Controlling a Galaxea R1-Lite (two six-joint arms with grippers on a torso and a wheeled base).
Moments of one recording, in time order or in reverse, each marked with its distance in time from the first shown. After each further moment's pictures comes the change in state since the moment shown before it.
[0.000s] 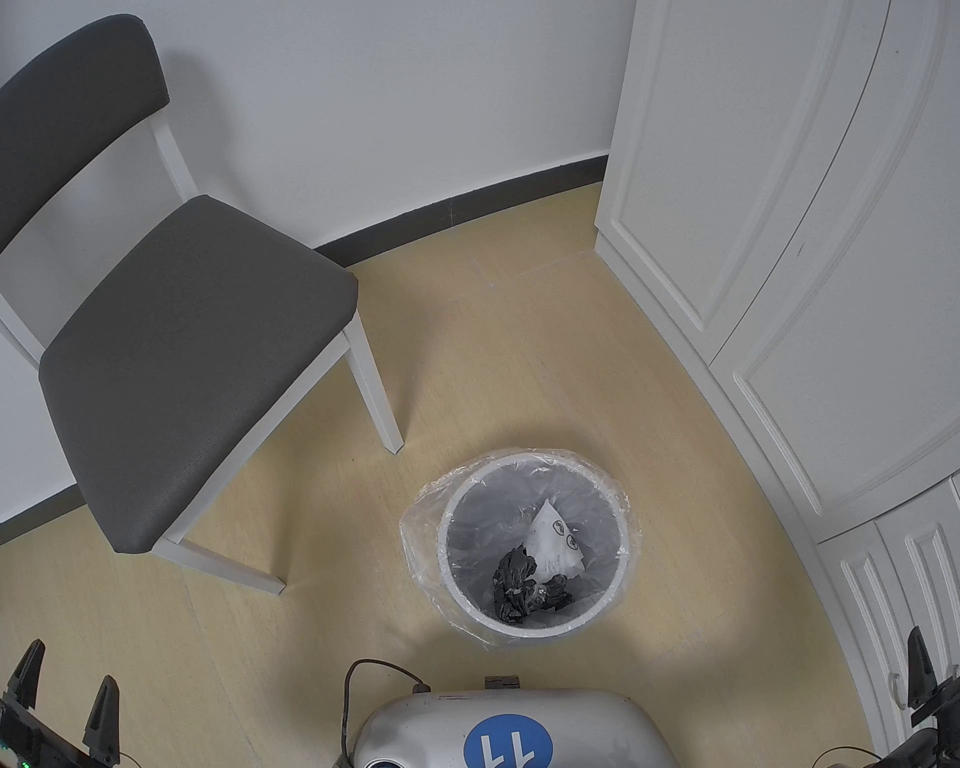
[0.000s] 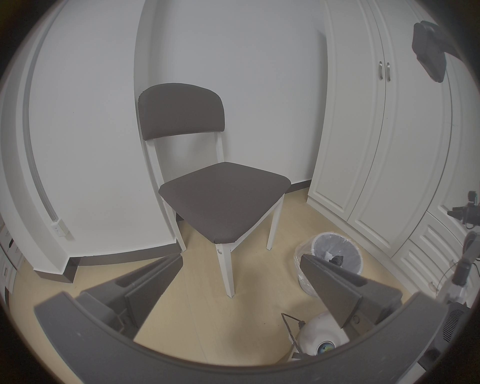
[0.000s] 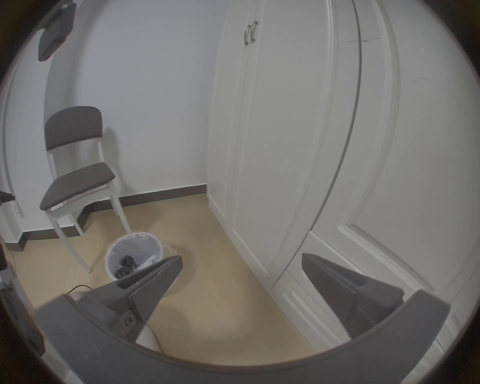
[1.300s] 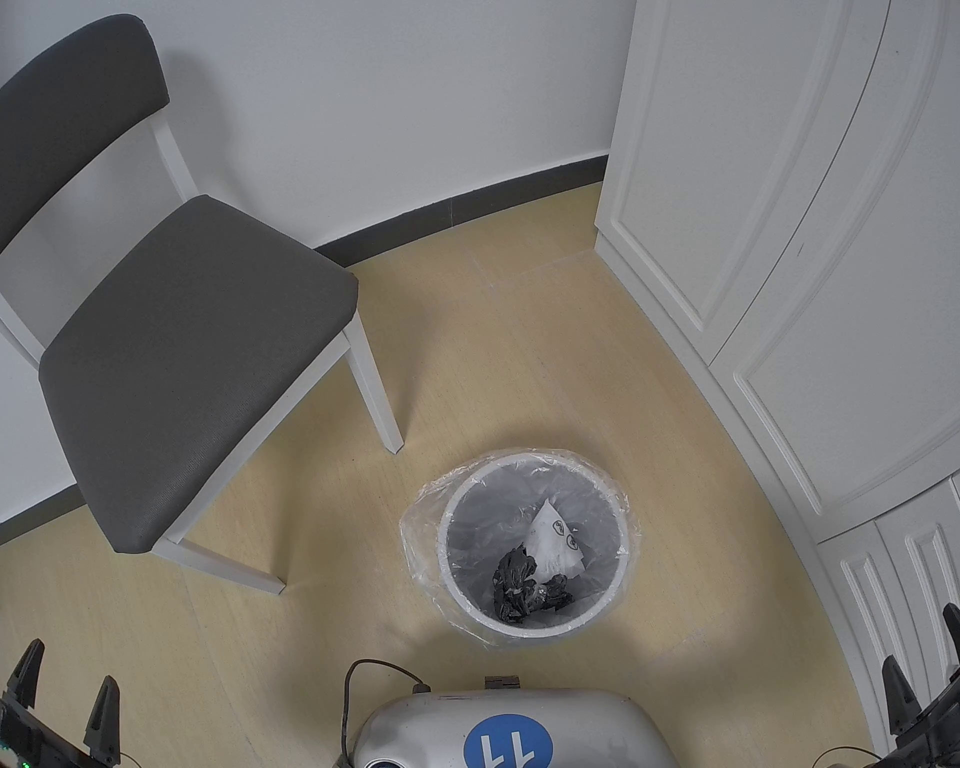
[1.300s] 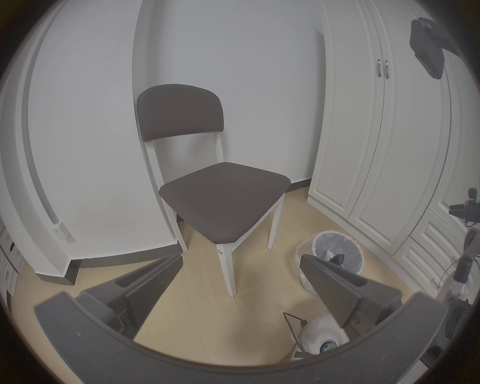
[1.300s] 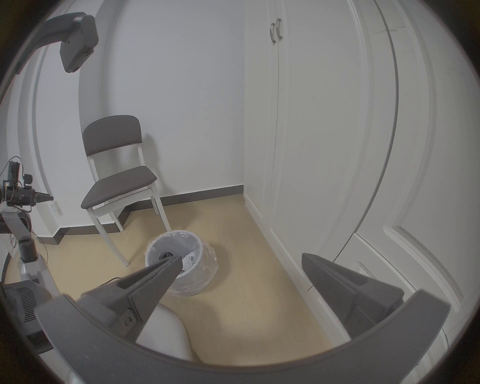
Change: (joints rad) left arm 0.000 0.001 0.000 0.000 0.002 0.016; right arm 0.001 0.001 0.000 0.015 0.237 0.004
